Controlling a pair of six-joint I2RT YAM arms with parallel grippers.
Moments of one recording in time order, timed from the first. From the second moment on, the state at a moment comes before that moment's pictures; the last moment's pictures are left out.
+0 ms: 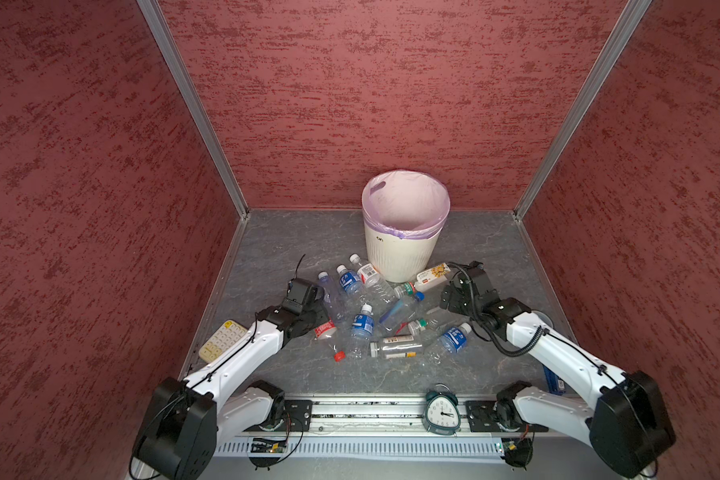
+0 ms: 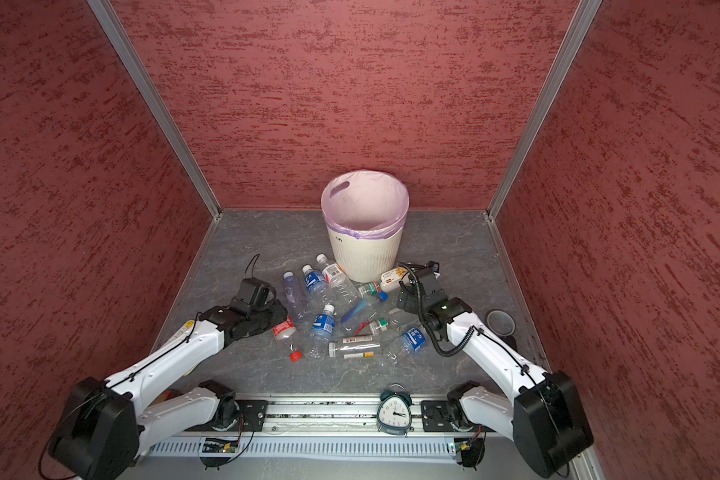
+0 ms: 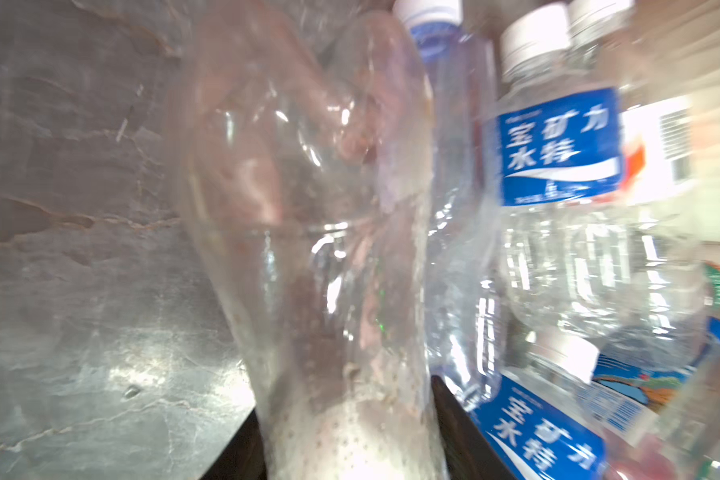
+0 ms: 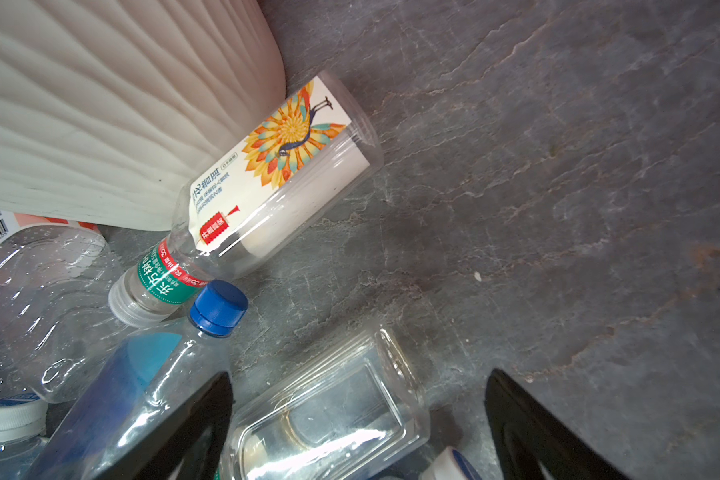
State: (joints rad) left arm -0.39 1.05 0.58 -0.51 -0.04 -0.80; right arm 0.44 1.15 0.70 -0.47 0.21 0.62
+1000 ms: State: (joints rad) left arm -0.33 0.66 0.76 -0.42 0.12 -0.55; right arm 0.44 1.12 0.70 -0.39 0.16 0.60
